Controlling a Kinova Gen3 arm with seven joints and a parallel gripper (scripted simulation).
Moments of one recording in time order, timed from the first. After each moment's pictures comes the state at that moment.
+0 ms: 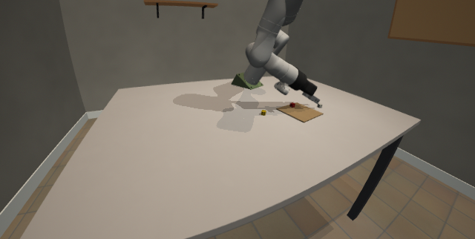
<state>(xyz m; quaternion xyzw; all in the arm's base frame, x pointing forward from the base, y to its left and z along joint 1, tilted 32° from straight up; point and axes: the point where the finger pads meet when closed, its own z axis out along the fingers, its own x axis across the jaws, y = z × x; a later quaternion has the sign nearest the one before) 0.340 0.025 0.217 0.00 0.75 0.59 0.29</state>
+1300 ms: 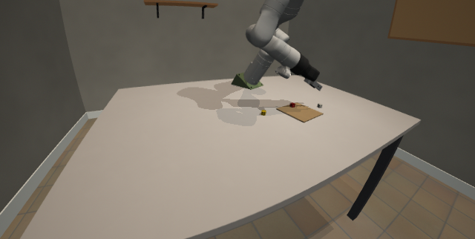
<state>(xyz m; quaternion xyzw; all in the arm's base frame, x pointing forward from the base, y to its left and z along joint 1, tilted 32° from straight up) 0.309 0.012 0.268 0.00 0.75 0.59 0.29</state>
